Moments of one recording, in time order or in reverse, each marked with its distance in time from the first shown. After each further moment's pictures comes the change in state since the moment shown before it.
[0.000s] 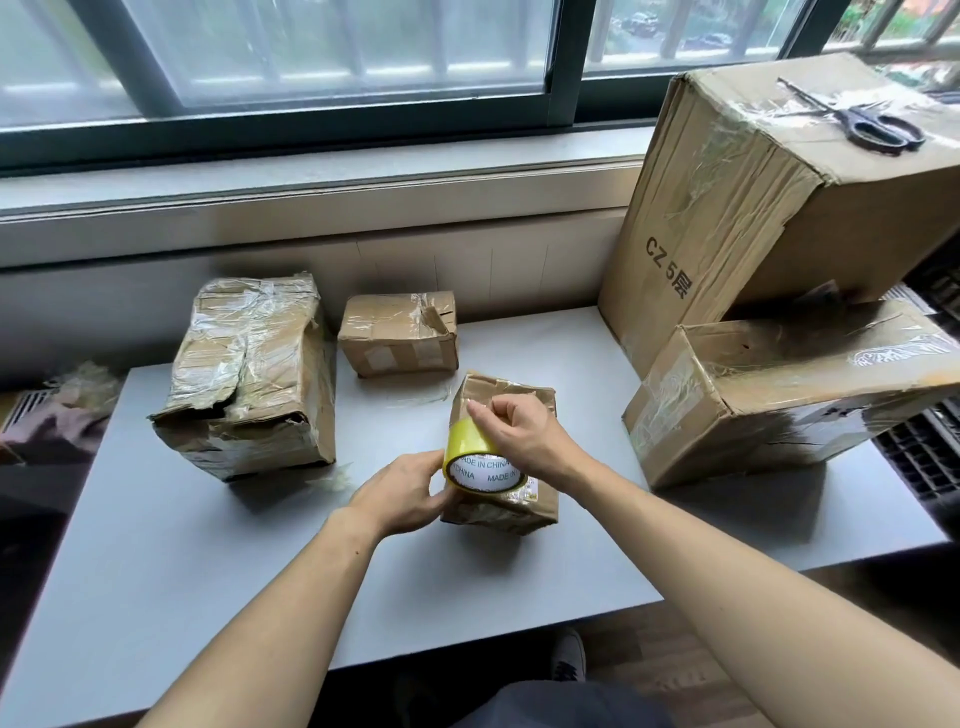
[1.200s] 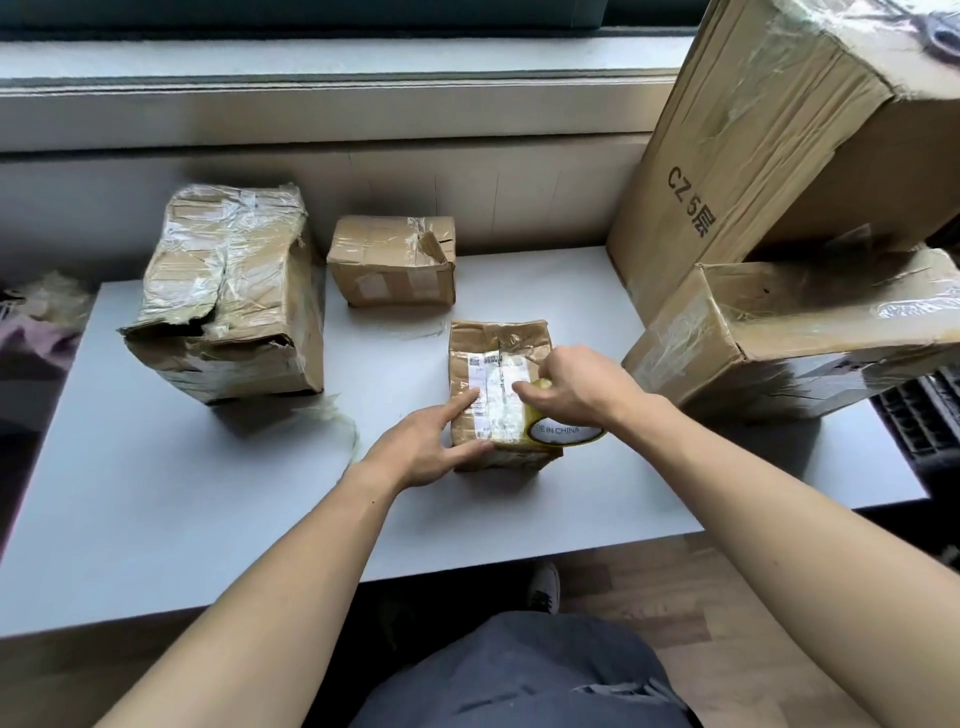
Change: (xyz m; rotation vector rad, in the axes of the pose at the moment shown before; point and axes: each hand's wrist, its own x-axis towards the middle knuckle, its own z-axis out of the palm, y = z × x) left_hand -0.004 0.014 0.034 -0.152 -0.123 -0.213; right_hand -0.012 0.014 -0.045 -0.829 -0.174 0.090
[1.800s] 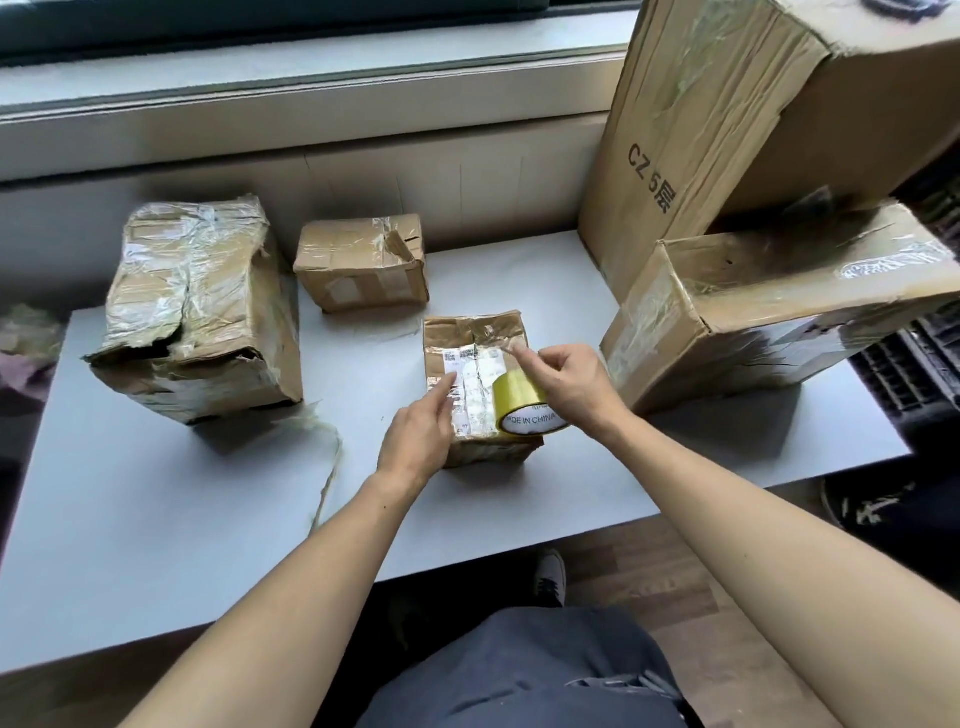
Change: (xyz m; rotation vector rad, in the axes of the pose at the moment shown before) left_hand 0.018 0.022 0.029 -0.066 0.370 -0.022; right_hand -0.017 0.024 0.029 0.816 0.260 0.141
